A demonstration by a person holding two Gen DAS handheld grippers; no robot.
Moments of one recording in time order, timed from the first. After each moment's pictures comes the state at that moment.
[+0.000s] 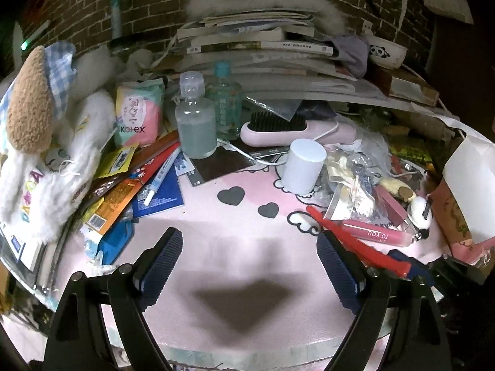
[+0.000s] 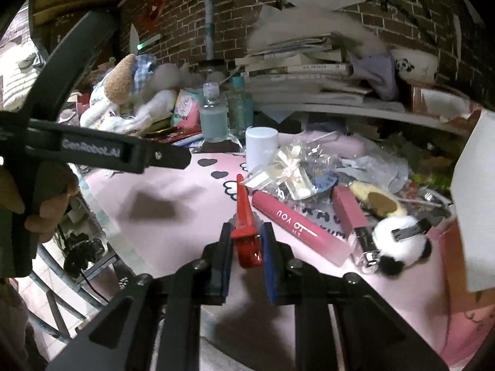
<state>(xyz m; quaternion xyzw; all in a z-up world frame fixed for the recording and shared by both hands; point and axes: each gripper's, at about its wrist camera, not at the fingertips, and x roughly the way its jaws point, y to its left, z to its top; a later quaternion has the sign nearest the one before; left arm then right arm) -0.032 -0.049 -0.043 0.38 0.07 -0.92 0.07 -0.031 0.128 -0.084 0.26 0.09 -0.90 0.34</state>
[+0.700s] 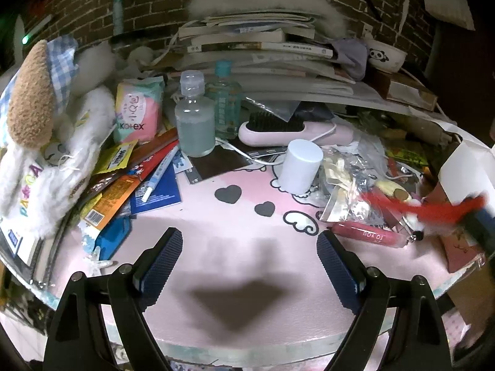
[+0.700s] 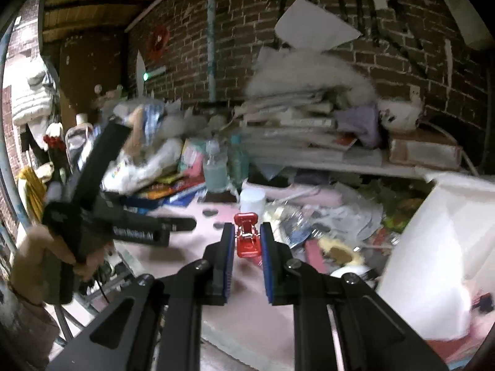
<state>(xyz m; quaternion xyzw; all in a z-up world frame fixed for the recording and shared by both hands) -0.031 -0.048 -0.040 0.38 0.08 -0.92 0.06 -0.017 0.167 -0.005 0.20 0.06 -0.91 0.35</state>
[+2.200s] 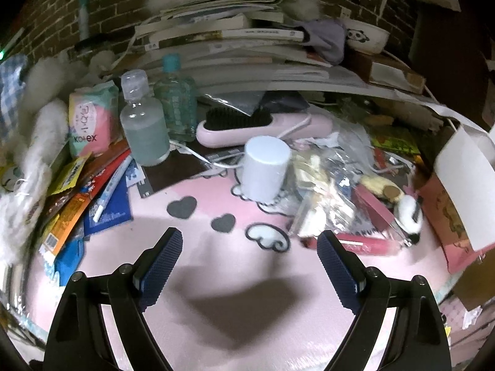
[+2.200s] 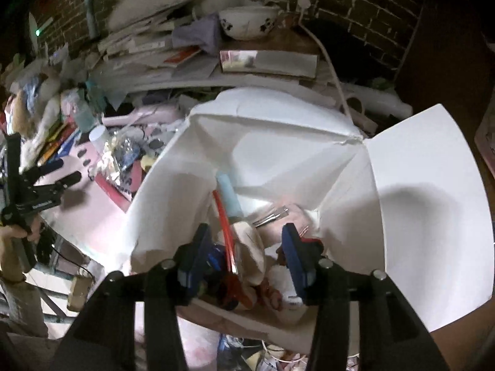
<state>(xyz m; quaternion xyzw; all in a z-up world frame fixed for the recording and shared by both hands) -0.069 -0.026 -0.052 0.39 0.06 -0.92 0.03 -0.096 0.315 0.043 0.45 0.11 -0.87 0.14</state>
